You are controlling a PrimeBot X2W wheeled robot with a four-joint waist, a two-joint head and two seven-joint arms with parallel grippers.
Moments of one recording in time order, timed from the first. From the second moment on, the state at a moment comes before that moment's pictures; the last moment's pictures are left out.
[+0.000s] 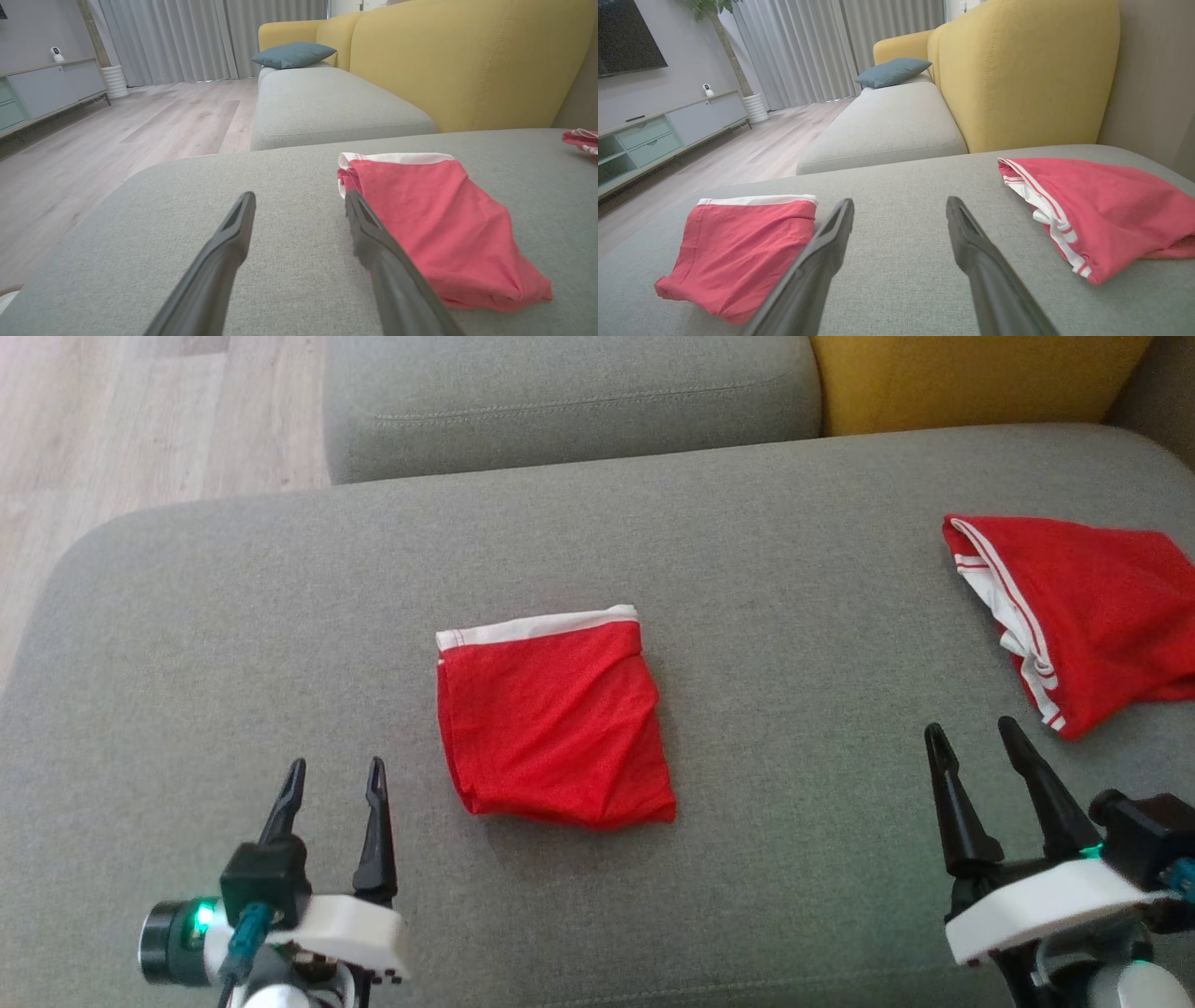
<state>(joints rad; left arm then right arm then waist) 0.03 0.15 -0.28 0.13 -0.15 0.22 -0.22 0.12 -0.10 0.03 -0.11 0.27 0.13 0.08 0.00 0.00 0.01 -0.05</state>
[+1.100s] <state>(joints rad) 0.01 0.17 -0.30 0.10 -0.16 0.25 -0.22 0.12 -0.11 0.04 -0.11 0.25 0.13 0.14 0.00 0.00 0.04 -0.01</state>
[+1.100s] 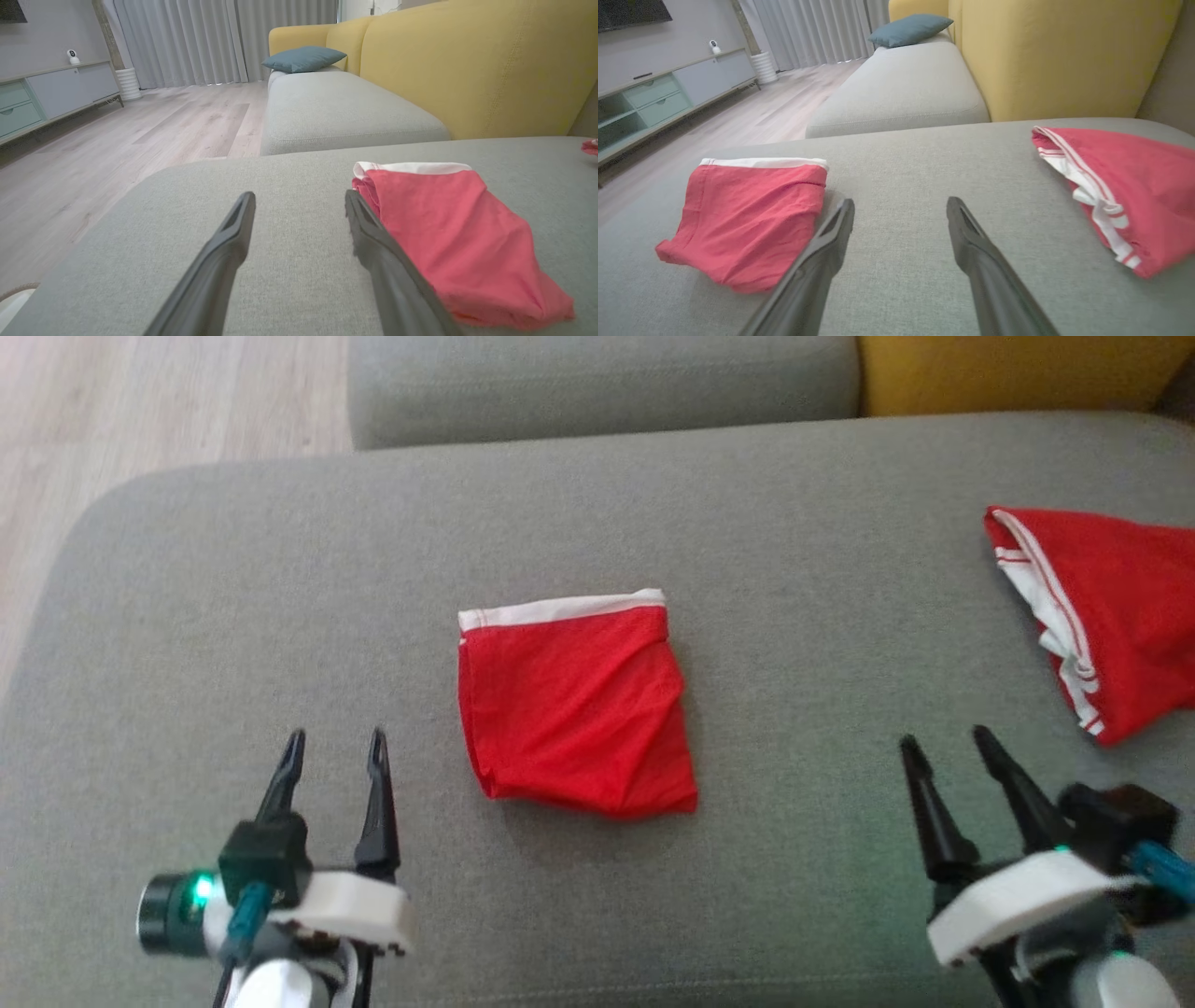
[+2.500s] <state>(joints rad) -0.19 0.10 -0.31 0.07 -0.10 0.22 -0.26 -0.40 -0.21 0.45 0.41 0.40 0.13 0.16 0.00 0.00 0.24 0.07</state>
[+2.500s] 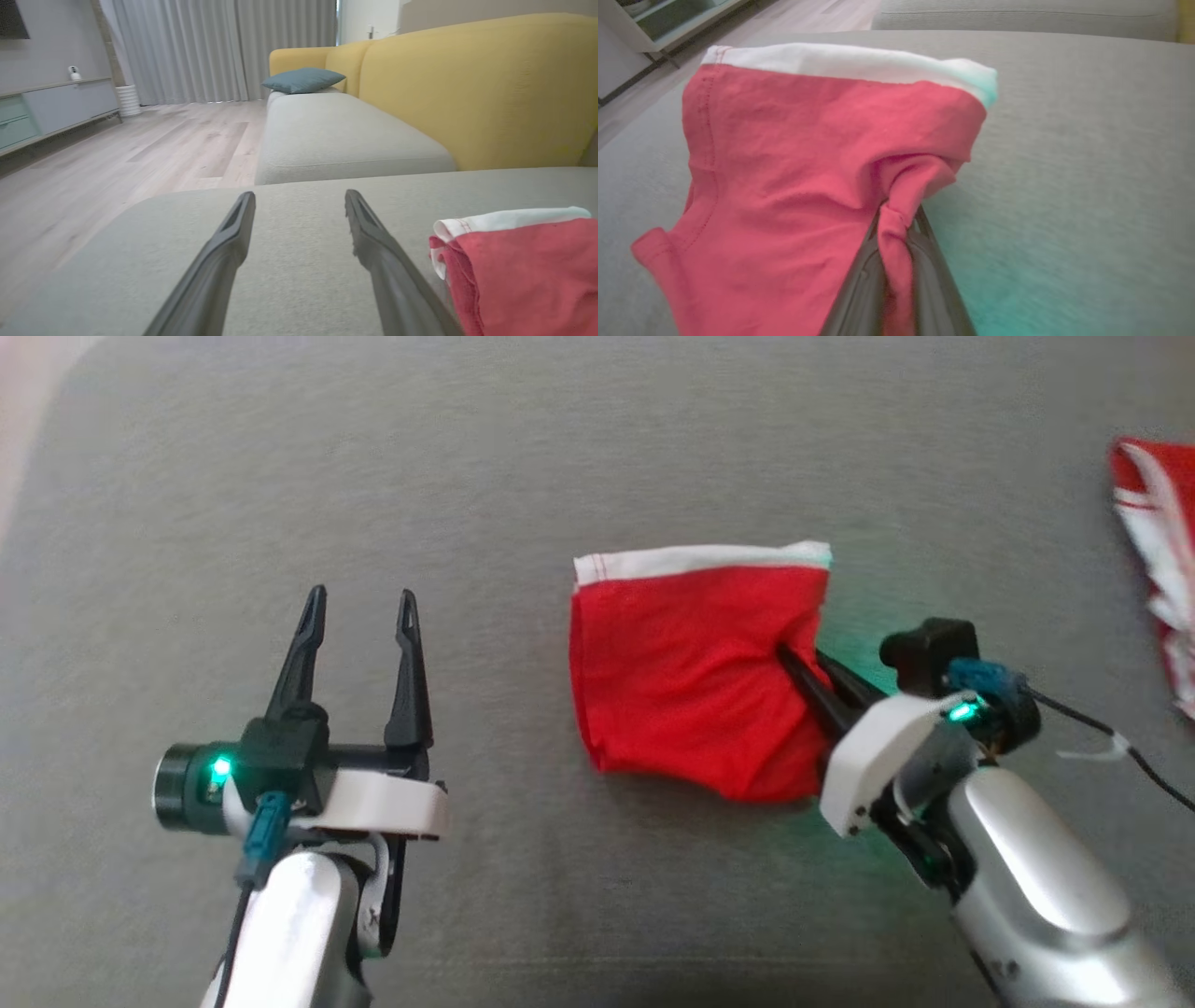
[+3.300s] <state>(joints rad) -0.34 0.12 -0.38 0.07 -0.04 0.16 -0.26 -0.64 -0.52 0.27 0.48 0.41 0.13 0.13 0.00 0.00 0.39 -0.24</state>
